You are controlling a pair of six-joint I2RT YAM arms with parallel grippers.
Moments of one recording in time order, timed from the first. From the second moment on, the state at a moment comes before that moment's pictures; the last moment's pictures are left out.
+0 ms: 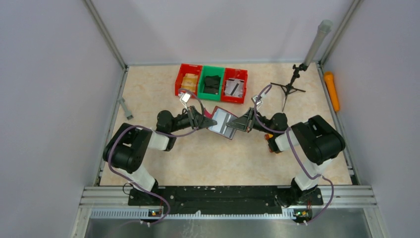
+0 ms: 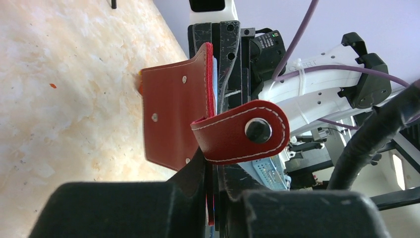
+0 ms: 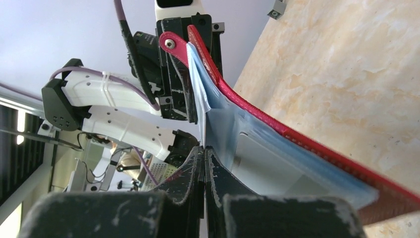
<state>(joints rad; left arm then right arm) -0.36 1.67 0.49 1.36 0.93 -1.21 0.42 1.75 0.45 1.50 -0.84 1.28</state>
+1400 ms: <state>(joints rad) -0.35 1.71 0.49 1.43 0.93 -1.26 0.43 1.78 0.45 1.50 -0.84 1.30</state>
